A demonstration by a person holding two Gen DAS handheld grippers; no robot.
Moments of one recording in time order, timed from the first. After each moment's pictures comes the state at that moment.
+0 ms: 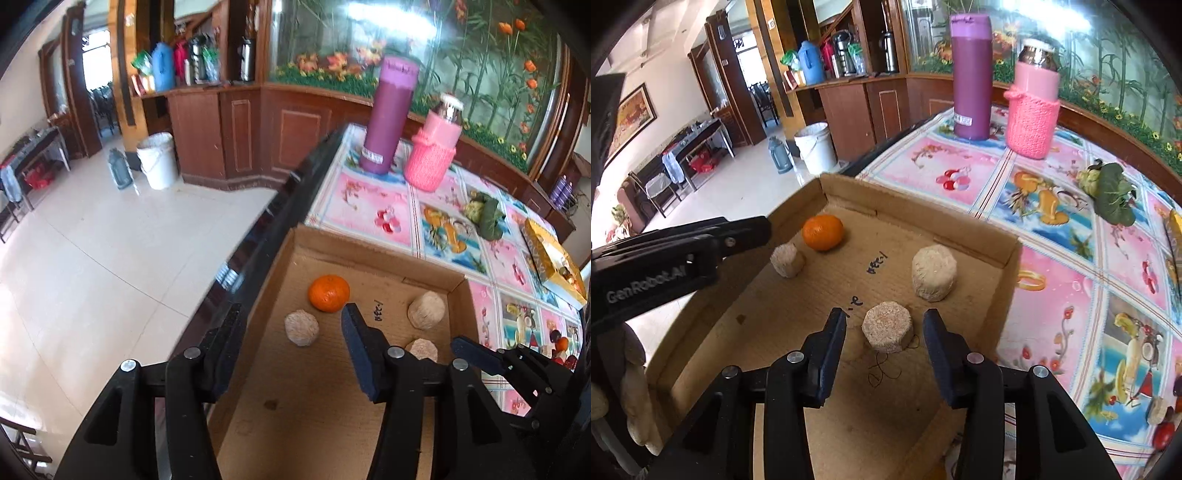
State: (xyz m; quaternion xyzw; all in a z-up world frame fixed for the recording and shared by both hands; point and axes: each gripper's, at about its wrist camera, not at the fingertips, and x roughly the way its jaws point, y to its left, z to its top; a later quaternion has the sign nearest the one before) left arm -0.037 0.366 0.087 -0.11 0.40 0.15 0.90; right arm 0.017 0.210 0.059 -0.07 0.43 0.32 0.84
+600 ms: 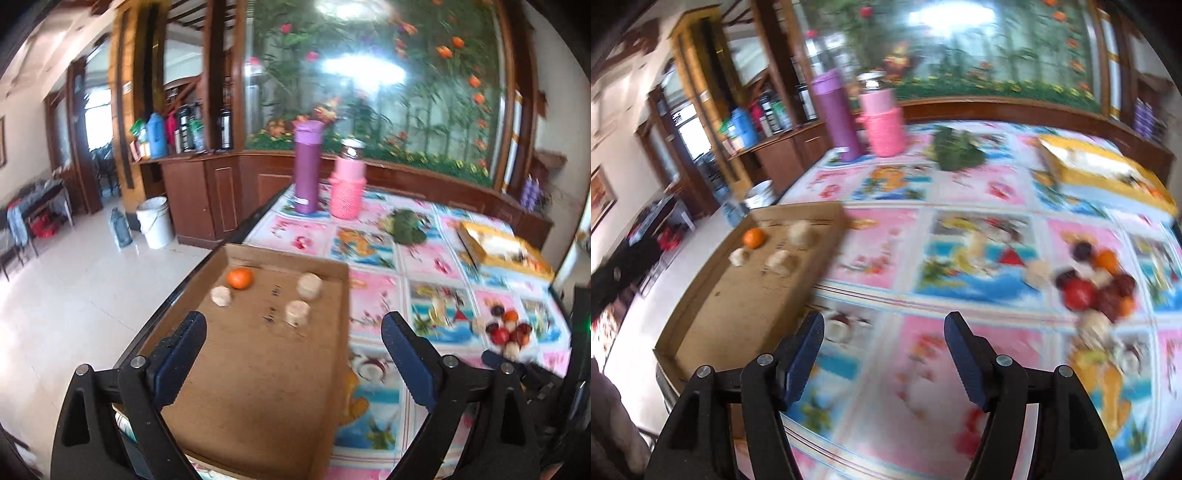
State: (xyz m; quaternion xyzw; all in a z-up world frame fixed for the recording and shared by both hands) left arm -0.135 0.205 0.123 -0.03 0.29 0.13 0.95; right arm -0.065 0.029 0.077 0.05 0.40 0.20 0.89
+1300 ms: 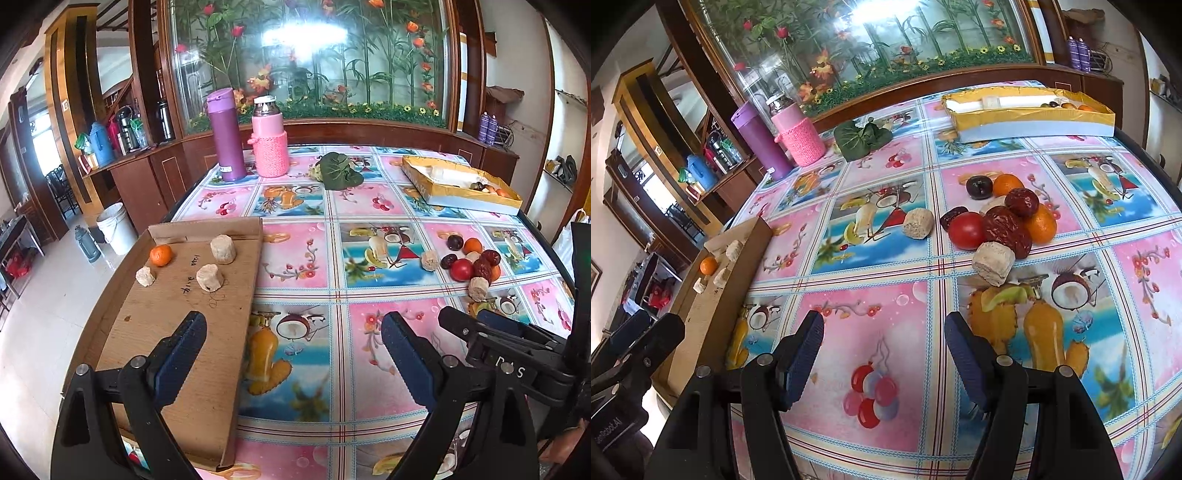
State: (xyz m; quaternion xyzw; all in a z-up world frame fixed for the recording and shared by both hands) left arm -0.122 0.128 0.090 0.02 0.35 0.05 0.93; right arm -0.072 -0.062 0.047 0.15 0.42 0.13 0.89
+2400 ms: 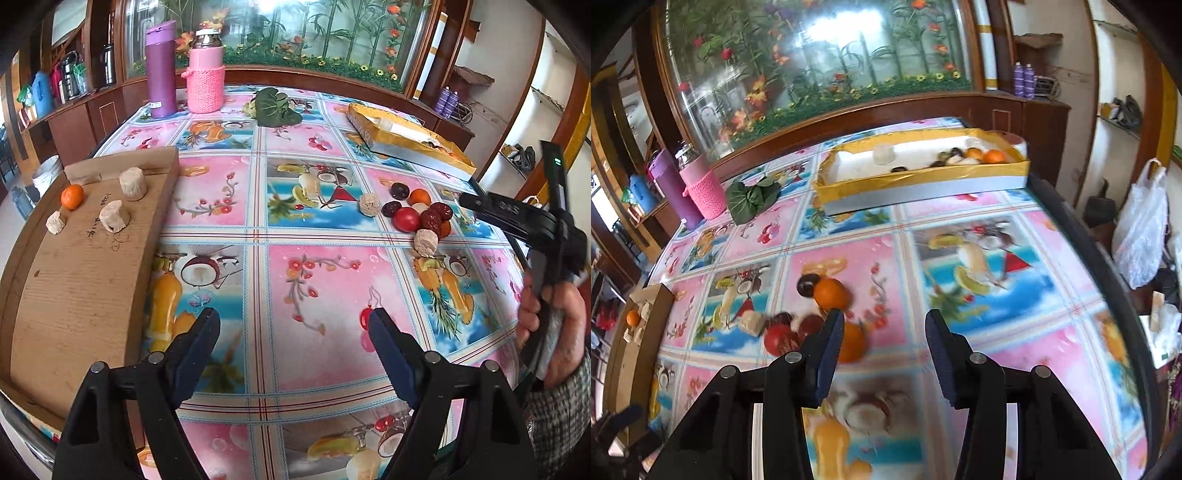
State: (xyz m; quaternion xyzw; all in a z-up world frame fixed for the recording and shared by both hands) left arm -0.105 0.109 0.047 -0.05 0.45 -0.07 0.89; right arm -0.004 -0.182 0.071 0.11 0.40 0.02 0.91
